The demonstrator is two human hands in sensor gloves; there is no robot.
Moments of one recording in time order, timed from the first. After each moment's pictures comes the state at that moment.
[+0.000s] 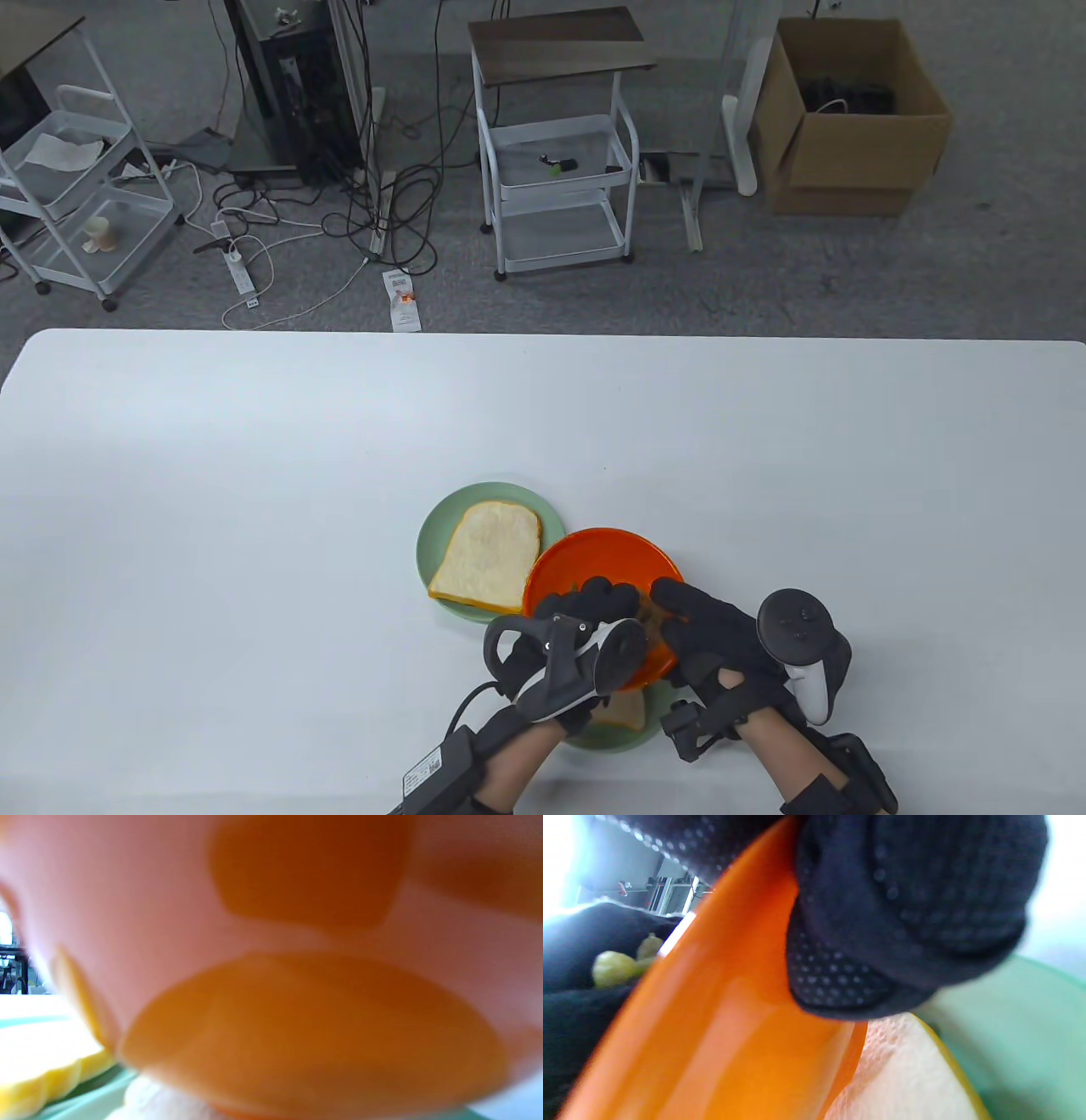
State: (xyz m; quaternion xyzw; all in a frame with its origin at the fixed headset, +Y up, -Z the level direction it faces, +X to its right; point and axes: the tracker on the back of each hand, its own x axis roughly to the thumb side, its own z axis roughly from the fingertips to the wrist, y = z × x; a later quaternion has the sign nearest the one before) left_hand -0.005 -0.712 -0.245 0.13 -0.15 0.06 0.98; right_hand 0.195 -0.766 -0.259 -0.02 0.02 0.86 0.52
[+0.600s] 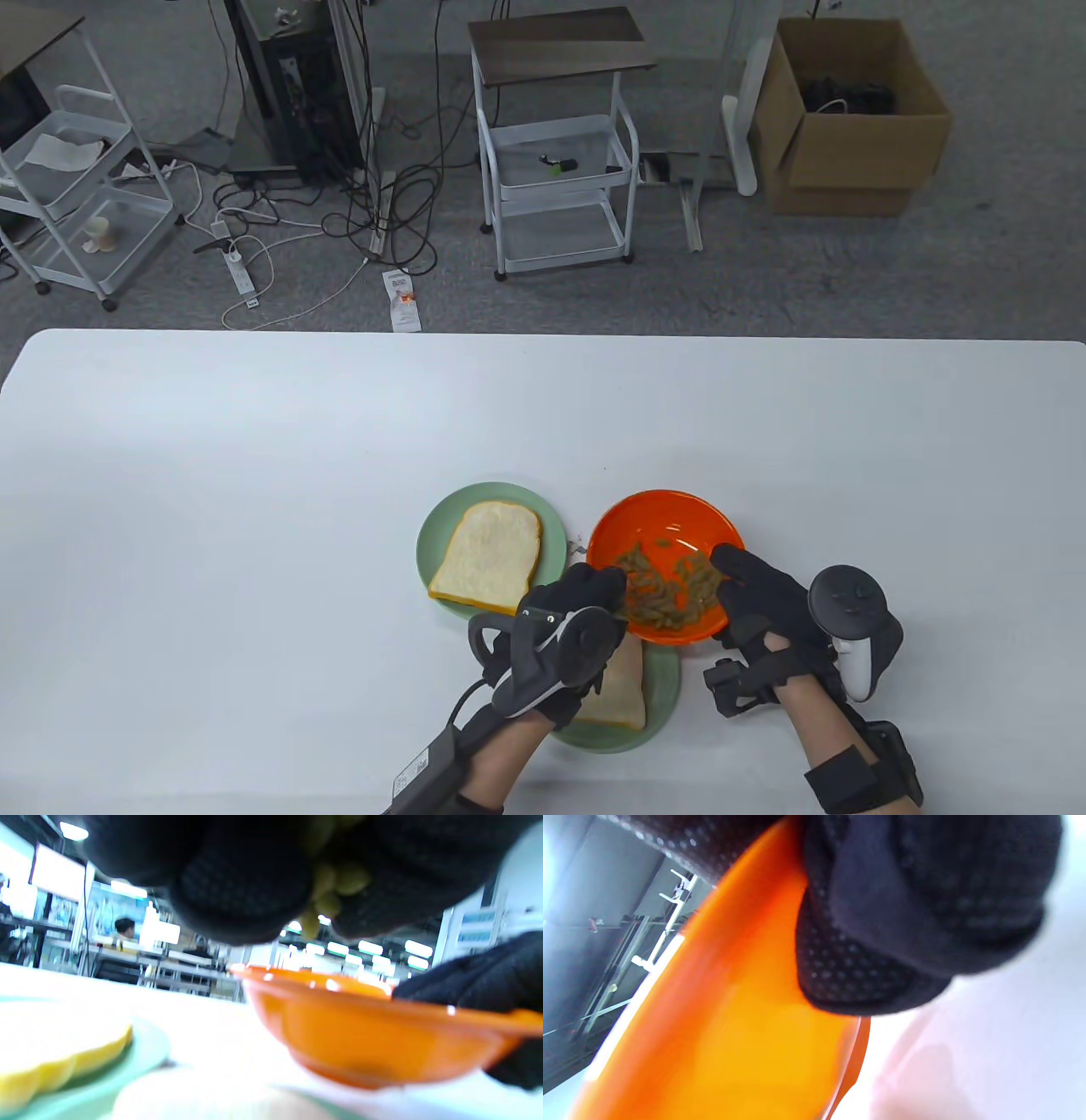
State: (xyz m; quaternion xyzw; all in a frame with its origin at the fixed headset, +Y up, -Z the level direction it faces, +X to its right) left_hand -0.023 -0.713 -0.254 0.10 -0.12 0.13 0.98; right_hand 0.255 -0.765 -0.287 -0.10 -0.05 0.87 0.49
